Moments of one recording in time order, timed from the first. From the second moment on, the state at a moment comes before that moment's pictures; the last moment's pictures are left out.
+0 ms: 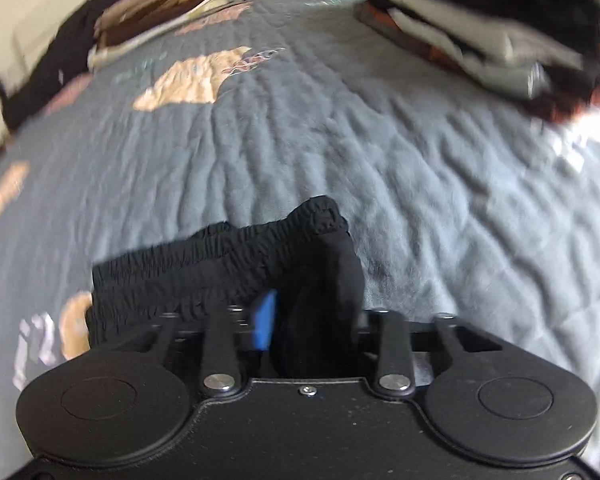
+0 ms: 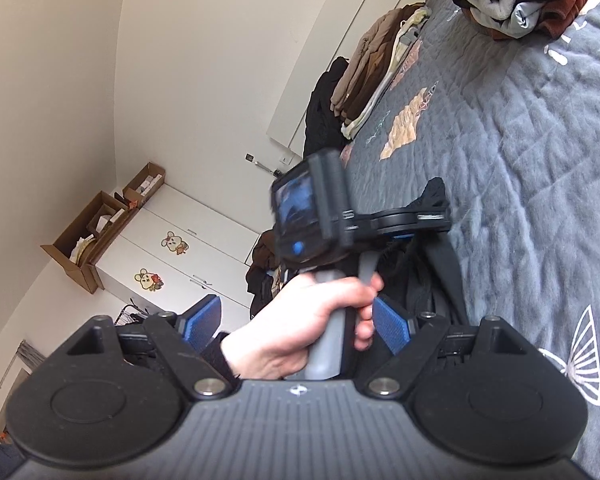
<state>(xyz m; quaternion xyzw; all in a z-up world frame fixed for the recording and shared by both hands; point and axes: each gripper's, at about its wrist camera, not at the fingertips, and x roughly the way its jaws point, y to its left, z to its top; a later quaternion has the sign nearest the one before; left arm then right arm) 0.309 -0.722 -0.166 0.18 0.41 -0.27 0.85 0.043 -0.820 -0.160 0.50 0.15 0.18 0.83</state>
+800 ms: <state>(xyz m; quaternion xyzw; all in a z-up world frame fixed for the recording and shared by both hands) 0.333 -0.684 -0.136 0.04 0.42 -0.28 0.86 0.052 -0.811 -0.163 0.49 0.17 0.18 0.84</state>
